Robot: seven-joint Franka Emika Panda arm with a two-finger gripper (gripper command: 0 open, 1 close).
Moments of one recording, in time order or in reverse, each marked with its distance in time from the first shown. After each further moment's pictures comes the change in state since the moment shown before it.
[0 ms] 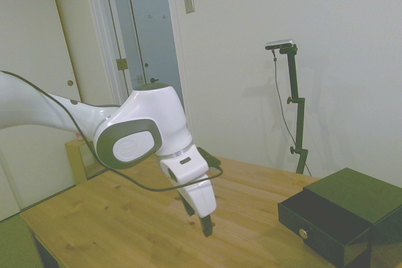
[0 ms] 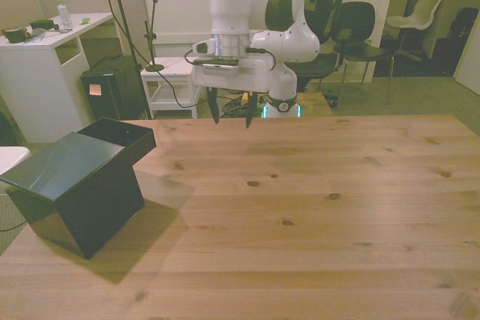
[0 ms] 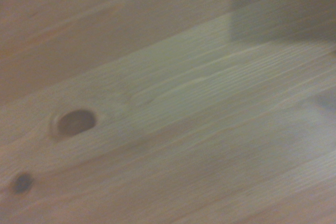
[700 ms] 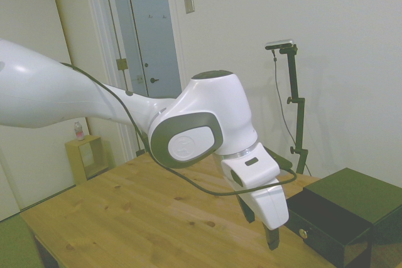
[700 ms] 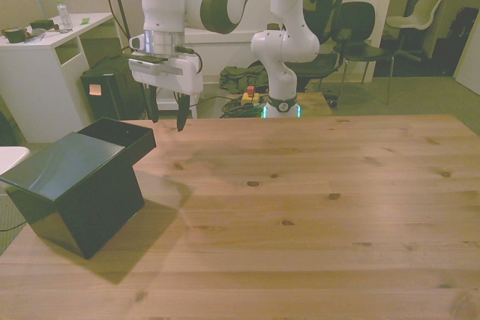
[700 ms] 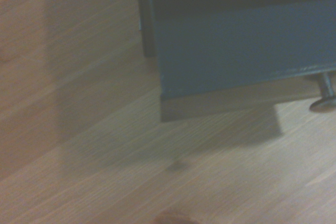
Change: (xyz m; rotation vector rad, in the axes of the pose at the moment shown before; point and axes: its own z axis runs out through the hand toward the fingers) arm 0.123 0.012 0.002 -0.016 0.058 0.113
